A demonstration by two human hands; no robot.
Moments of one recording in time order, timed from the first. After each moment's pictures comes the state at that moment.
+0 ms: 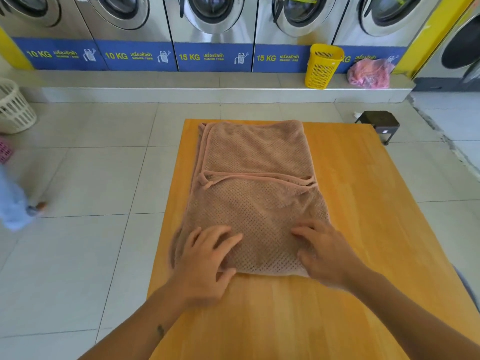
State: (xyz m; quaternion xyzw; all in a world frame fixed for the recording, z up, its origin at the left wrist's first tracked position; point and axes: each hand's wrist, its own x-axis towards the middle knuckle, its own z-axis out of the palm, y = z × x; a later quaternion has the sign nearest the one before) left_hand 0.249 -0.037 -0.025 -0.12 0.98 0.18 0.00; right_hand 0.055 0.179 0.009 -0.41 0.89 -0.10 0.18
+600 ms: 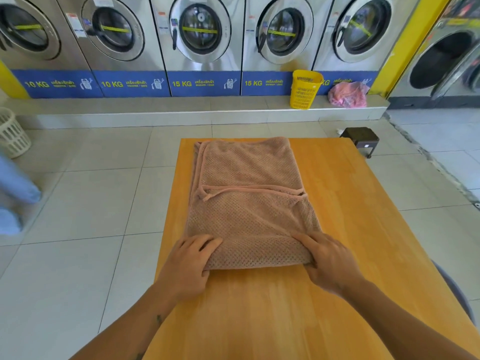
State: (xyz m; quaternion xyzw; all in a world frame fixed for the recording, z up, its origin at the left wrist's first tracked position) left_hand 0.261 -0.063 -0.033 -0.09 0.99 0.10 -0.03; right_hand 0.073 0.209 0.007 -0.43 0.90 -0.05 0.04
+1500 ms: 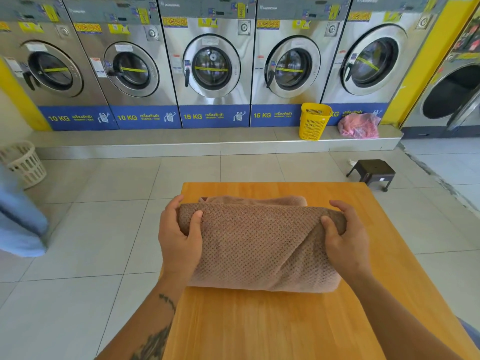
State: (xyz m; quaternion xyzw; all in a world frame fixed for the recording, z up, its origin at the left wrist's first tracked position) left_hand 0.114 -0.130 0.045 -0.36 0.73 0.41 -0.41; right_hand -0.065 0.117 0.058 -0.19 0.85 -0.49 -0.06
